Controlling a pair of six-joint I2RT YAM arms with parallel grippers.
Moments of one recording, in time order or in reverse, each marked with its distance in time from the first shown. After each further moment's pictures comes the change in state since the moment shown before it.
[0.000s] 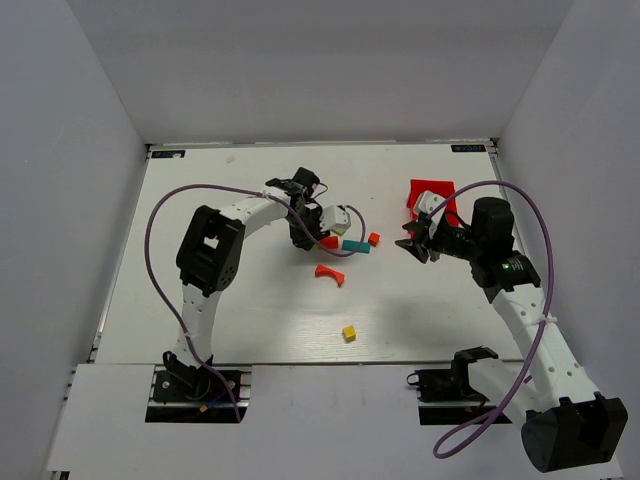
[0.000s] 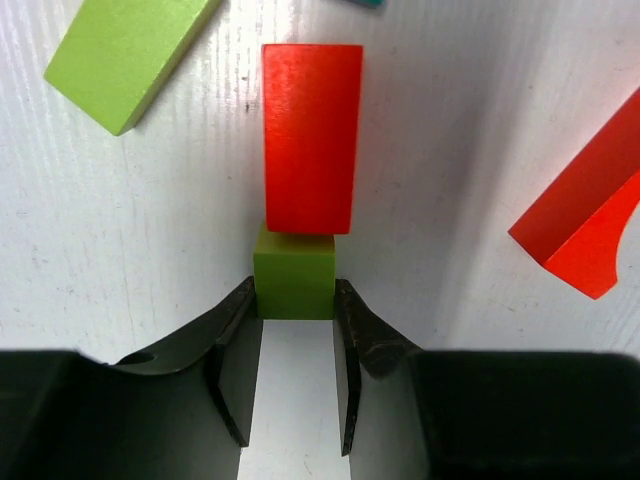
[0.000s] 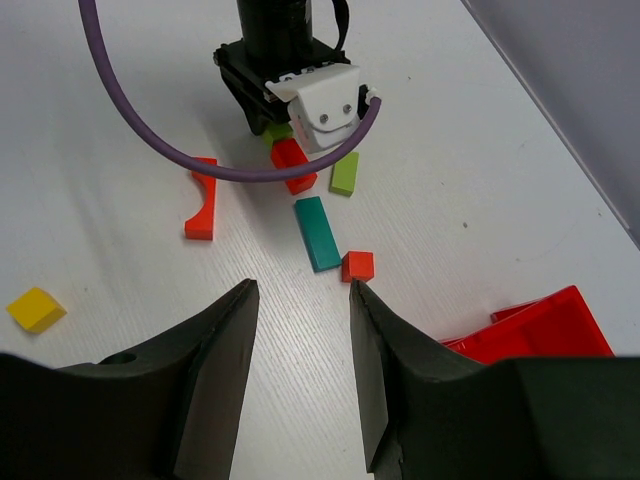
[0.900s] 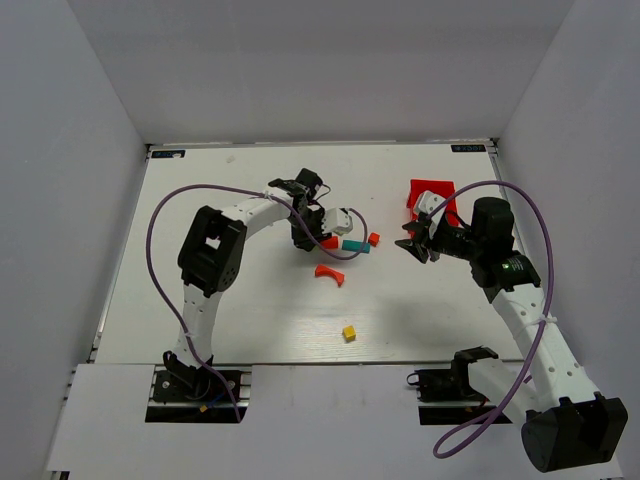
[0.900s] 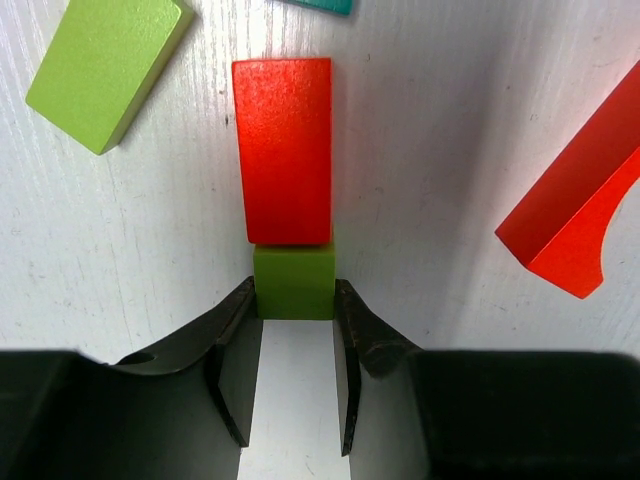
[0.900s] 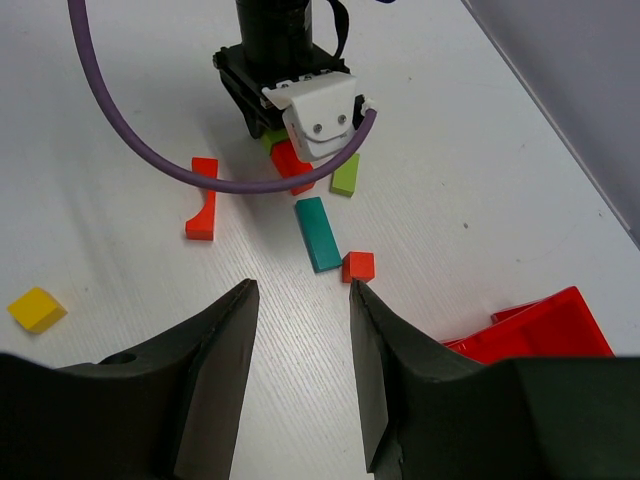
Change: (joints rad) left arm -0.016 -0.005 -0.001 -0.014 -0.005 0.036; right arm 0.000 0.000 0.000 0.000 -0.003 0.000
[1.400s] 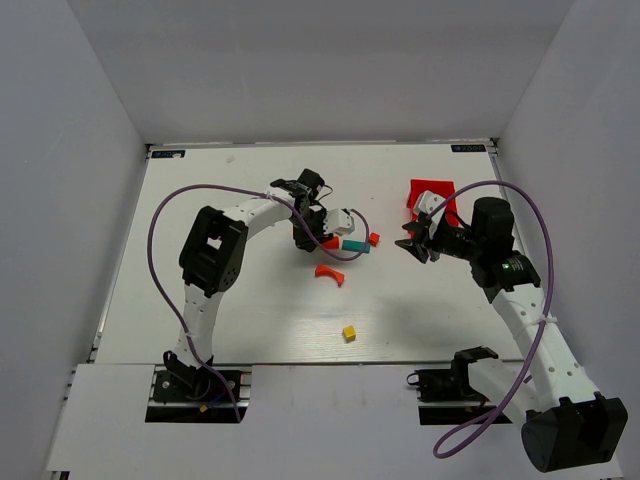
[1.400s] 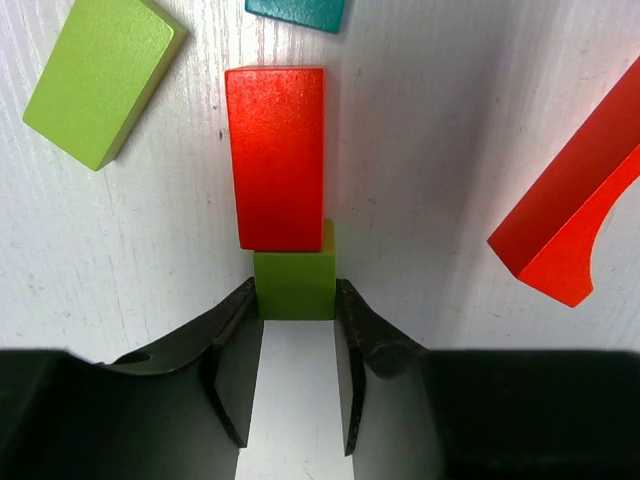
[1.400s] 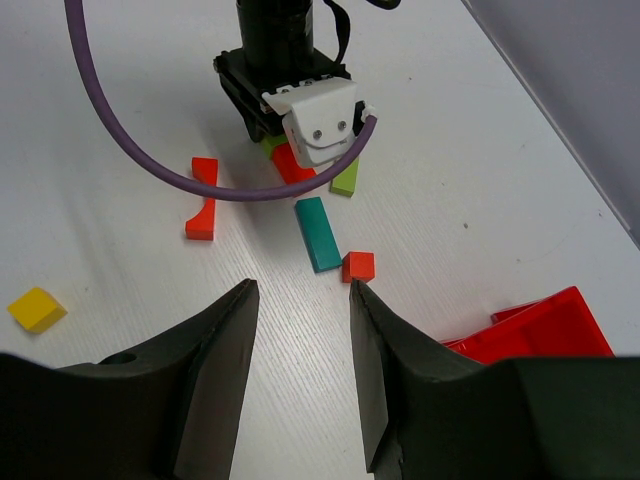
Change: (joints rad) left arm -0.011 0.007 0.011 -0.006 0.000 0.000; right arm 0.000 0.000 0.000 0.000 0.000 0.000
